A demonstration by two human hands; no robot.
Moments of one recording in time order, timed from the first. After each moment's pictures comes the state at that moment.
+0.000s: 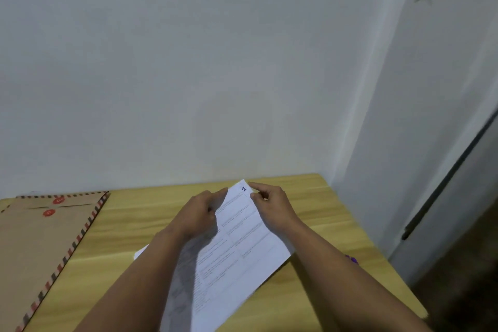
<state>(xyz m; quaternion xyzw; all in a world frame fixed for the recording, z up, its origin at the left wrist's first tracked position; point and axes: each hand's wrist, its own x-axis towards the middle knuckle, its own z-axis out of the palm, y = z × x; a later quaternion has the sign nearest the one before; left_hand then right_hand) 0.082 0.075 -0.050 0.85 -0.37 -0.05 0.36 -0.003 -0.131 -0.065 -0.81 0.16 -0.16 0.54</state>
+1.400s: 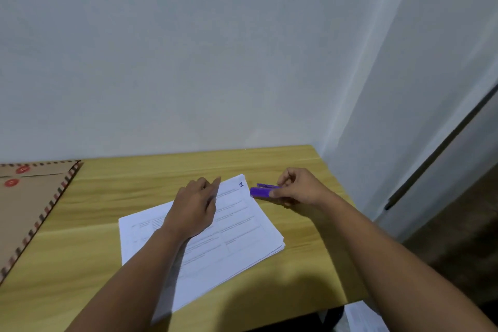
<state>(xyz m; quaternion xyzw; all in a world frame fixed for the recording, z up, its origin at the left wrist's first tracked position) 0.082 0.056 -0.146 0.87 -0.41 0.09 0.25 -0.053 -0.216 -0.067 -0.80 0.24 -0.01 0.55</state>
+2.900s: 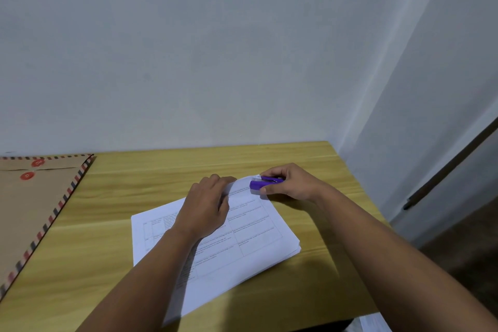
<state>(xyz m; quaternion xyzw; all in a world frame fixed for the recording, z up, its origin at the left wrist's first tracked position) 0.076 0.054 -0.143 0.86 -0.42 0.09 0.27 -0.001 -0.206 -0.090 -0.85 0.08 0.06 0.53</state>
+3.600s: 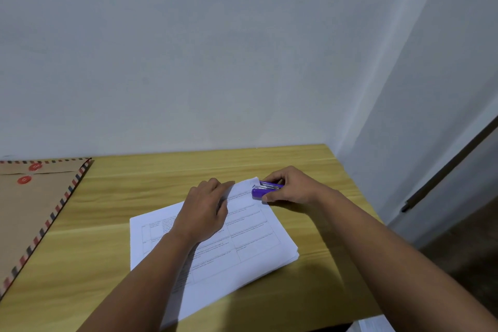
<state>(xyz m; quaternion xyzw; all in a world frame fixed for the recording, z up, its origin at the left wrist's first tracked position) 0.079 0.054 -0.147 0.87 -0.42 0.09 0.25 -0.005 -0.211 -0.084 -0.89 0.09 0.07 0.44</state>
